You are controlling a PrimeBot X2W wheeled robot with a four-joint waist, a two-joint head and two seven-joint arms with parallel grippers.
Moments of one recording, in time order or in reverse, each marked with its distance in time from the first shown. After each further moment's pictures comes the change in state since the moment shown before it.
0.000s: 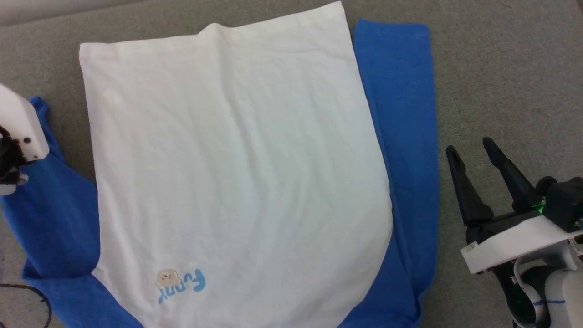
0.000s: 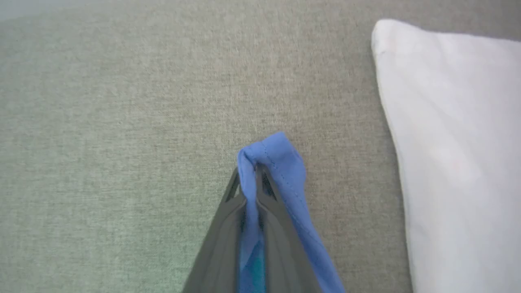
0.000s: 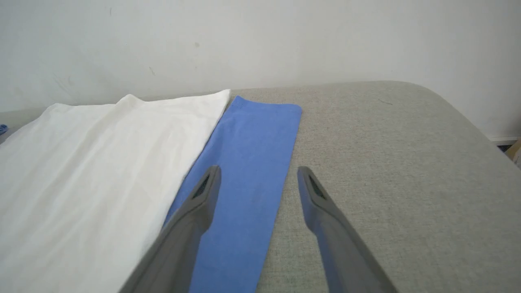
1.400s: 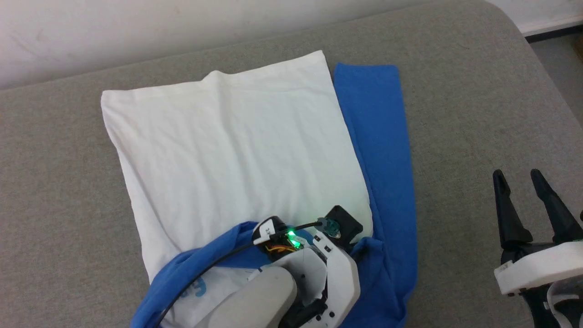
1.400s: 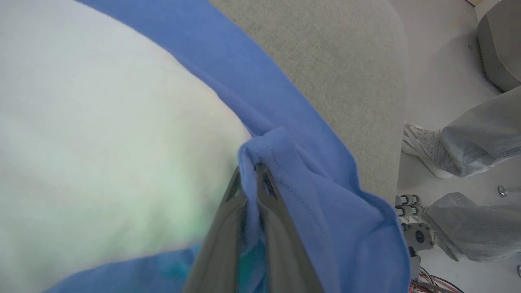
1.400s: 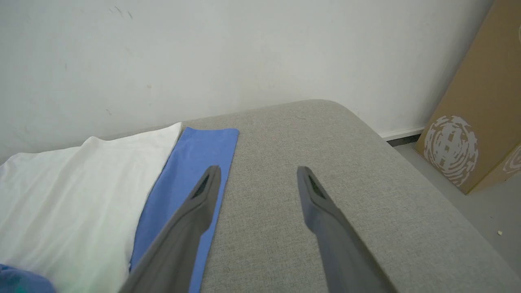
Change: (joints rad) left arm 0.275 -0.495 -0.726 -0.199 0.057 -0.155 -0.348; right arm 0.141 0.102 -0.204 -0.116 -0.053 0.000 0.111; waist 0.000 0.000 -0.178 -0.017
